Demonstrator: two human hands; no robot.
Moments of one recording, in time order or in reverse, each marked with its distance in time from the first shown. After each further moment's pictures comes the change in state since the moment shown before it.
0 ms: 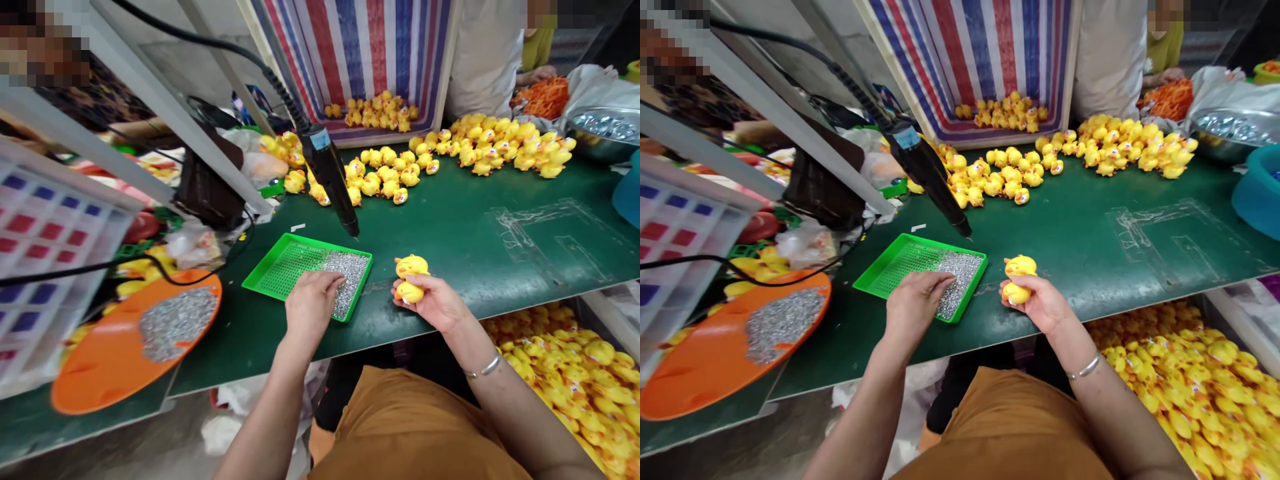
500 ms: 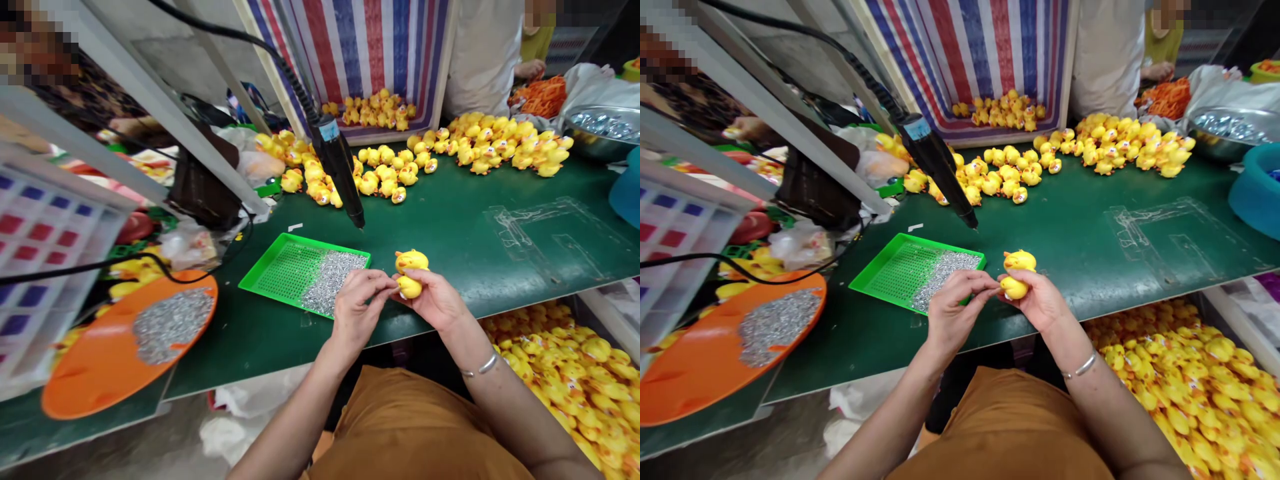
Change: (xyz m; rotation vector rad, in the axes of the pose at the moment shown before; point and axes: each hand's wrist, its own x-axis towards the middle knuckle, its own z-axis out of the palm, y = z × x) left_hand -0.005 0.075 0.012 -0.630 0.157 0.293; right_hand 0.000 -0.003 0.013 0.058 0.051 -0.052
